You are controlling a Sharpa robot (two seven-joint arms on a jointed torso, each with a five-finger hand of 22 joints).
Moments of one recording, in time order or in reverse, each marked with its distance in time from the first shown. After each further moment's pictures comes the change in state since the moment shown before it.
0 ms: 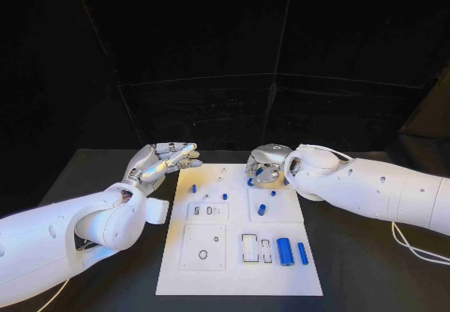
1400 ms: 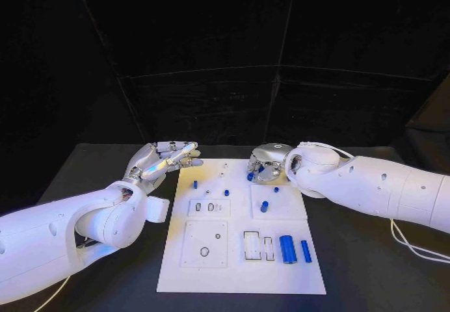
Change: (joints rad) left arm 0.000 -0.006 0.000 0.003 -0.001 0.010 -0.008; left_hand 0.000 0.000 -0.002 -0.004 0.000 -0.004 0.004 -0.005 0.000 -0.007 0.007 -0.012 -0.001 -0.004 0.004 -0.012 0.000 0.000 0.004 0.004 -0.001 -0.004; right arm 0.003 0.006 0.002 -0.013 0.021 0.033 0.006; right_hand -0.016 0.034 0.123 0.034 -0.007 0.062 -0.004 0.004 0.002 0.051 -0.011 0.004 -0.002 0.004 0.004 0.301 0.279 -0.032 0.085 0.003 0.220 0.297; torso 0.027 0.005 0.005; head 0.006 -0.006
